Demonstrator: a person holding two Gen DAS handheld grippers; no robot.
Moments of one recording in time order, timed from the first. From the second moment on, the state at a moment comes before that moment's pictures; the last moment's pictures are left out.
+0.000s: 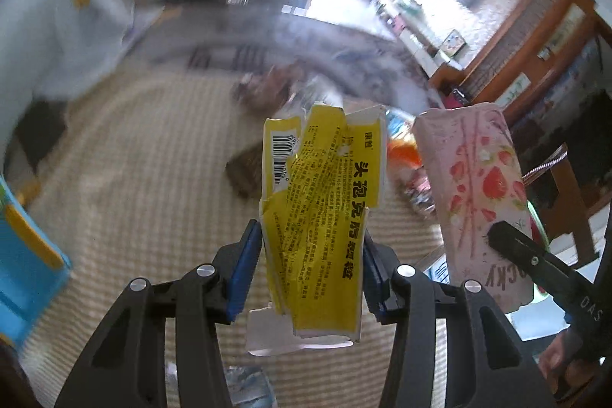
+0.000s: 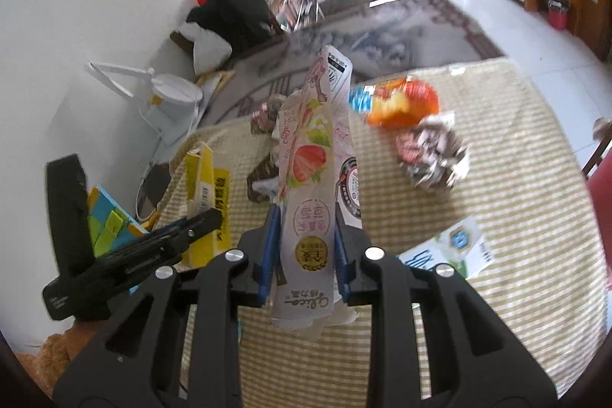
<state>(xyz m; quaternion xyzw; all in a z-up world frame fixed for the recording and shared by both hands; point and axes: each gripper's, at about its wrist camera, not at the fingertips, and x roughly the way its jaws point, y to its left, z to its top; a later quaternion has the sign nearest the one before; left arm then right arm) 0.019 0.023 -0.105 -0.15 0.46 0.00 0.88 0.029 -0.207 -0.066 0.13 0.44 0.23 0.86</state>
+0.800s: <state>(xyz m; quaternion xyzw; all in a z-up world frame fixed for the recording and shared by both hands) 0.002 -0.075 -0.055 -0.11 0.41 0.06 0.90 0.023 -0.313 -0.033 0.12 0.39 0.29 0.87</state>
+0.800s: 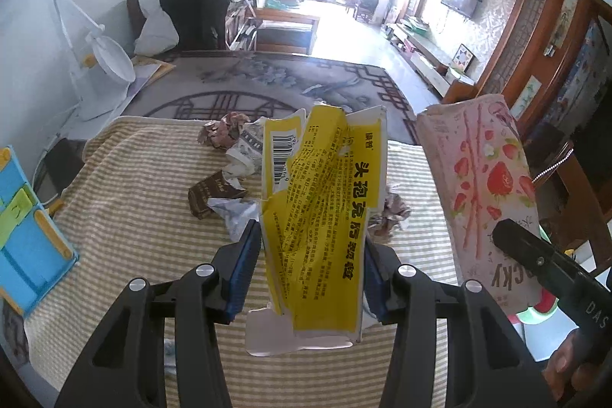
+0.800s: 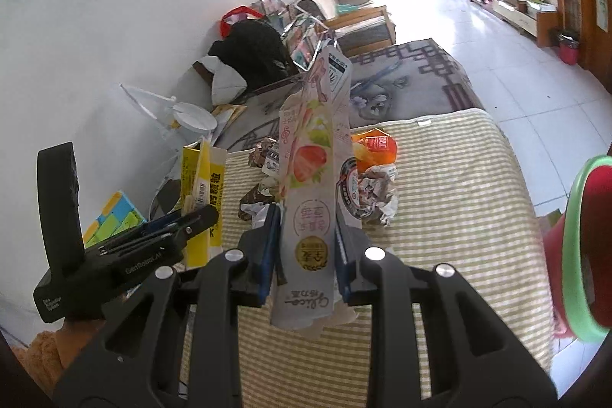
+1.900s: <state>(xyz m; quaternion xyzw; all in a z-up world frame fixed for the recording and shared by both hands) 0.035 -0.244 -0.038 -0.05 0.41 0.01 0.91 0.027 -0.490 -0.029 0.19 0.36 0.23 0.88</state>
